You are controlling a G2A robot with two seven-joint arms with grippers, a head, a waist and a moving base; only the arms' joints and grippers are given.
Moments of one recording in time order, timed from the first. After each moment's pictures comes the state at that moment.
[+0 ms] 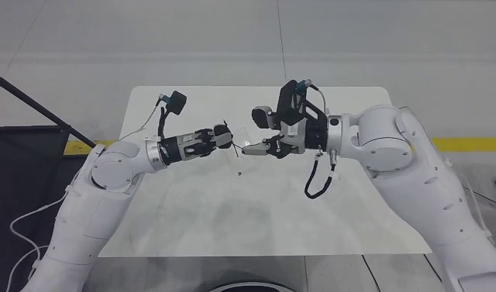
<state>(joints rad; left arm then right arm) 1.02 -1.03 -1.29 -1.59 -0.06 -0.58 -0.84 -0.60 -1.04 0.91 -1.68 -0.29 -0.59 0.77</state>
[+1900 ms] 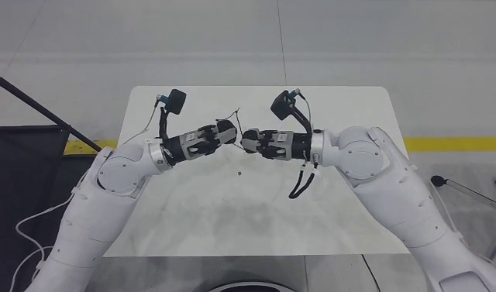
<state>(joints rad) 1.03 -1.03 -1.26 -1.61 -0.03 -0.62 -0.72 -0.65 -1.10 0.85 -1.54 -0.11 -0.43 0.78</state>
